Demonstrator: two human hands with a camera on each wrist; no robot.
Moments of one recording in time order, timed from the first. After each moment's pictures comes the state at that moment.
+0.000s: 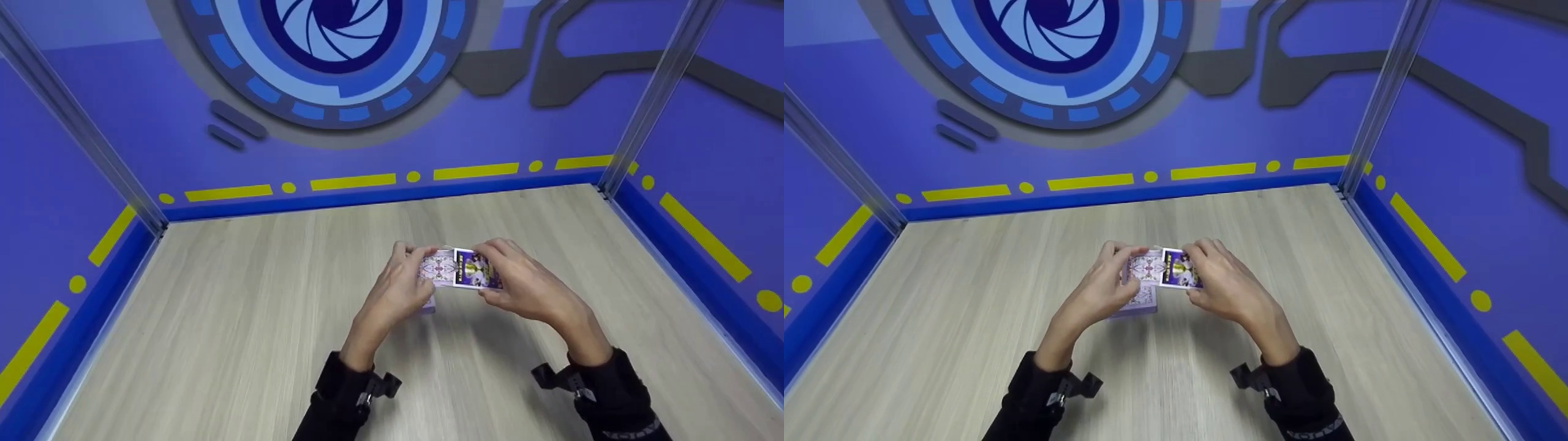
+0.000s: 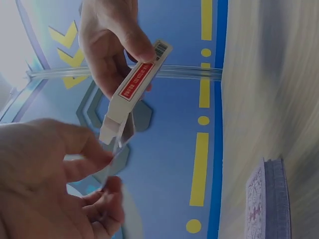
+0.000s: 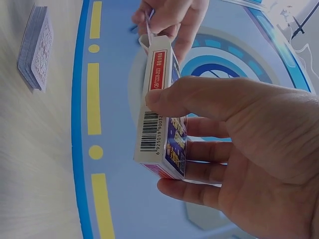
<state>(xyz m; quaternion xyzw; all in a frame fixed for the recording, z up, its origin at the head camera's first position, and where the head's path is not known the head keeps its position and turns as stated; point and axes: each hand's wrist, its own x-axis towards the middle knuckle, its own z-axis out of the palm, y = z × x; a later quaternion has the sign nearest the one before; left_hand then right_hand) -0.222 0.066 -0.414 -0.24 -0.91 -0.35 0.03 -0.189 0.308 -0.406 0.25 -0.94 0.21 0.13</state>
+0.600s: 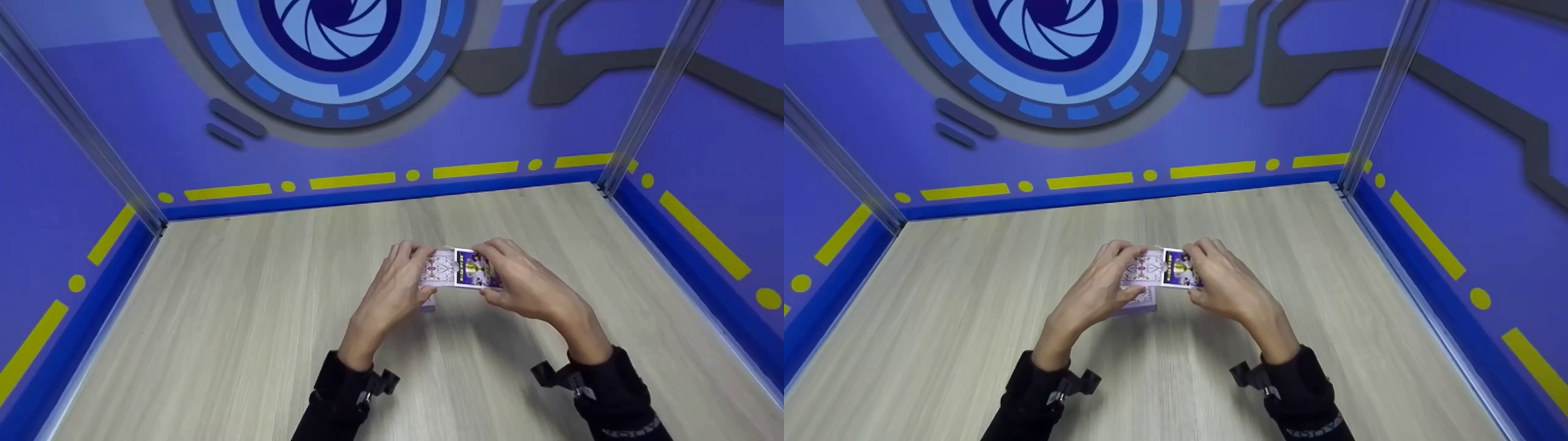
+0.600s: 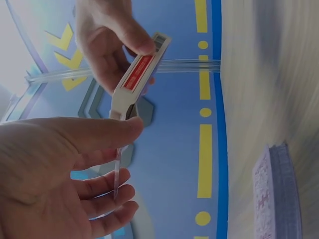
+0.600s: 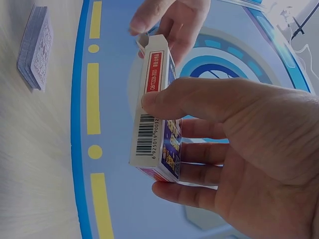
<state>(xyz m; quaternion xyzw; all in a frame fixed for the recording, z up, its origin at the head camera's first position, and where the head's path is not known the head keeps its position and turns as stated) -0.220 0.059 -0.416 -0.33 -0.91 -0.24 0.11 -0.189 0.309 -0.406 0.25 -0.94 0.21 0.11</state>
